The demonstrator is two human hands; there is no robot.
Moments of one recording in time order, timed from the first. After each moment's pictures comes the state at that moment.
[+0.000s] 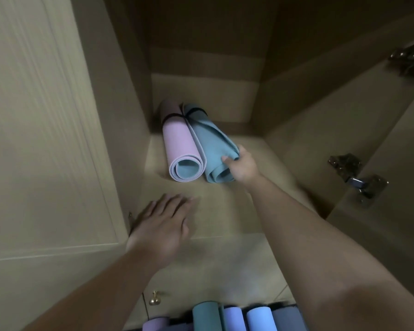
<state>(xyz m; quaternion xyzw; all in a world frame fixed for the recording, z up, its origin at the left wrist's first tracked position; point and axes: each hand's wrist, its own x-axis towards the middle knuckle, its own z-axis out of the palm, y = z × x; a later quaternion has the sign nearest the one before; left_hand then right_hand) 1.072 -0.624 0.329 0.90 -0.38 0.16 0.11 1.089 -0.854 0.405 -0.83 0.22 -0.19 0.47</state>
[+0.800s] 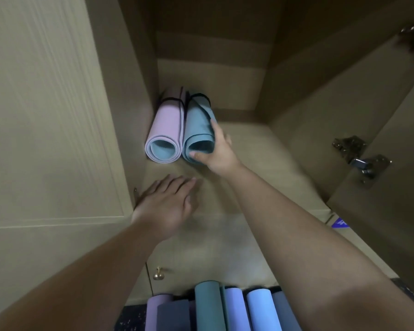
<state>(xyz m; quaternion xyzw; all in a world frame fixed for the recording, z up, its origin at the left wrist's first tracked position) 1.070 -0.625 0.335 0.91 -0.37 0.15 0.08 1.085 -0.803 0.396 -0.87 0.11 -0.18 0.43</state>
